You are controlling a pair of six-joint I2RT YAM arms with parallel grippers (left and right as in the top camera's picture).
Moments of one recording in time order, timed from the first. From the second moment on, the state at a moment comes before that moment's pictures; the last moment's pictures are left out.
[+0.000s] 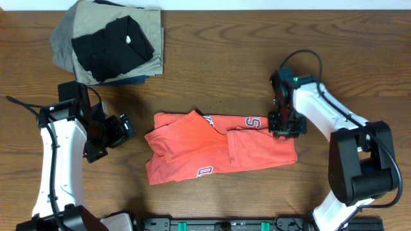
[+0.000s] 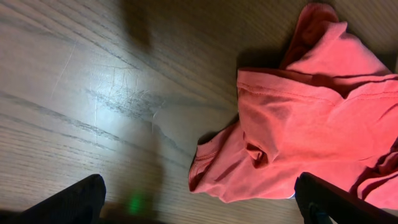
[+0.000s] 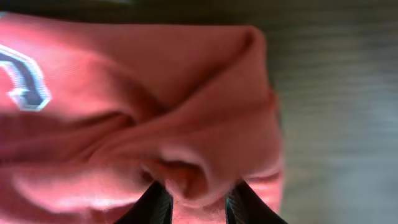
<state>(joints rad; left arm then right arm) 0.27 1.40 1.05 -1.20 0.23 -0.22 0.24 1.86 1.14 -0.99 -0.01 0.33</state>
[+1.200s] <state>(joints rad) 0.05 1.51 0.93 -0.93 0.49 -0.18 -0.28 1.85 1.62 -1.27 0.03 0.40</state>
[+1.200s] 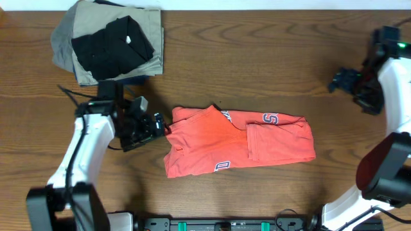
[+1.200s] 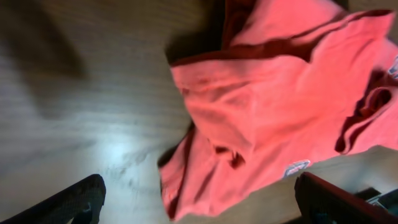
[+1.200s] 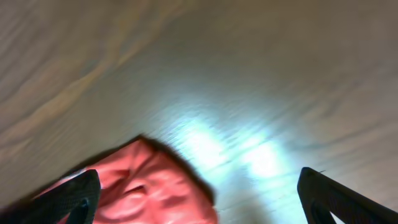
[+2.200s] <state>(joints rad) -0.17 1.84 0.93 -0.70 0.74 -0.19 -0.38 1.85 1.62 -1.27 0.00 0.42</state>
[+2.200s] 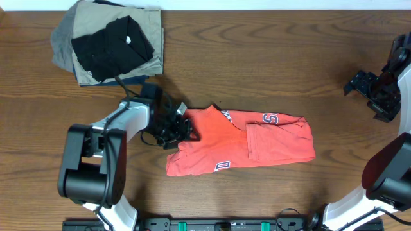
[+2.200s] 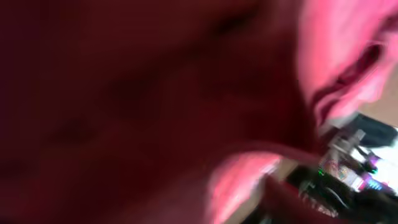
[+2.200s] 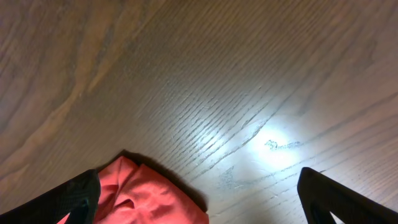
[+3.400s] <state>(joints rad) -0.35 1.71 1.60 -1.51 0.06 -0.41 -0.38 1.85 1.62 -1.27 0.00 0.42</state>
